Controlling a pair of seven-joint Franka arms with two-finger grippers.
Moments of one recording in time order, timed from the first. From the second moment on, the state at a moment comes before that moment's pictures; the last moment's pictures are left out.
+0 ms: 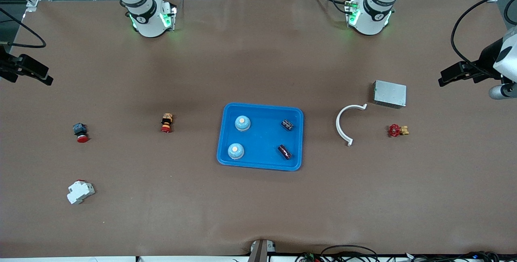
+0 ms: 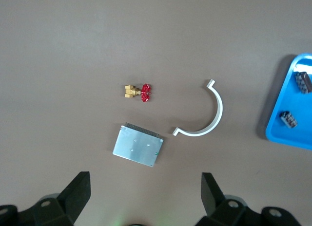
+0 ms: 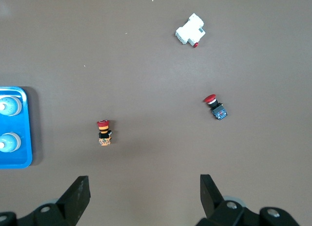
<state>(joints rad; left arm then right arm) -0.08 0.03 0.06 -1.58 -0.02 1.53 -0.18 -0.01 -0.03 -0.06 -1.58 0.01 1.58 0.04</state>
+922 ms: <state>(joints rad) -0.14 0.13 -0.24 -1.51 -0.13 1.60 -0.91 0.37 -0.03 -0.04 -1.86 0.12 1.80 0.50</state>
